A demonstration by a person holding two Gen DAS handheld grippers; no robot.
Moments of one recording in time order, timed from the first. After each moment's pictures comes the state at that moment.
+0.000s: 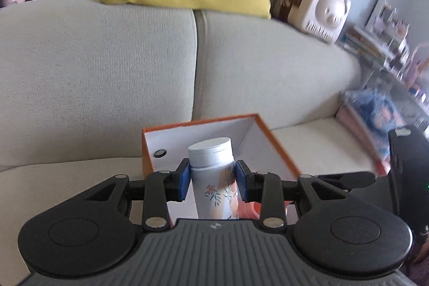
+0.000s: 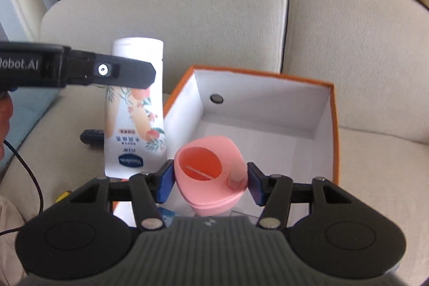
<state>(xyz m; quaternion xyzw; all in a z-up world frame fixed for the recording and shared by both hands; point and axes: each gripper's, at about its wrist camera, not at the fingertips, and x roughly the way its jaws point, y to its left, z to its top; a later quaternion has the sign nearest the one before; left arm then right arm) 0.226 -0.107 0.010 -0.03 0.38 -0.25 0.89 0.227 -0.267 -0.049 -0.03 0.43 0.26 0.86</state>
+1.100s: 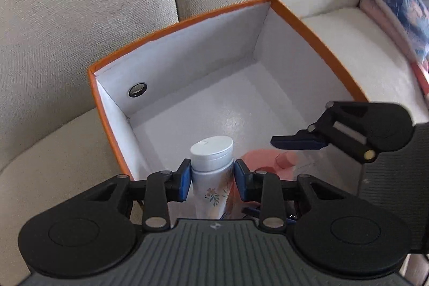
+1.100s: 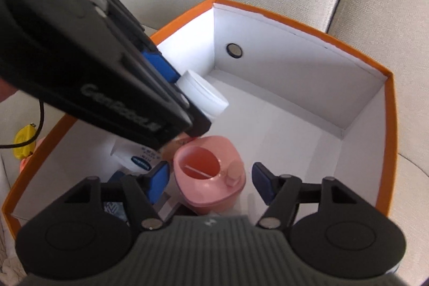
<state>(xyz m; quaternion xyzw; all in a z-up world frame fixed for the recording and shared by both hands) 0.268 -0.165 -0.064 0.13 0.55 -0.26 0.79 0.251 -0.253 -0.129 -0.16 0.45 0.32 0.82</state>
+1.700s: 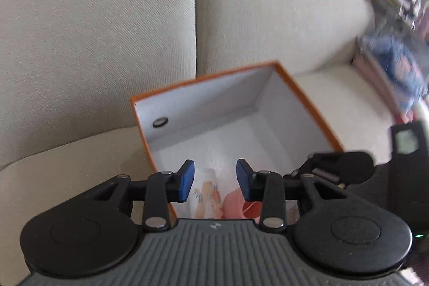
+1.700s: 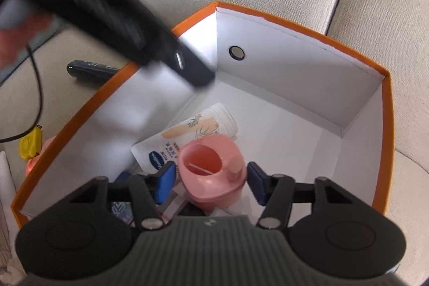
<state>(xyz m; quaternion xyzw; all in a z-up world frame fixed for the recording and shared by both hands) 0.253 -0.110 -0.014 0.01 0.47 -0.26 0.84 0.244 -0.261 -0.130 -0.16 0.44 0.33 0.82</state>
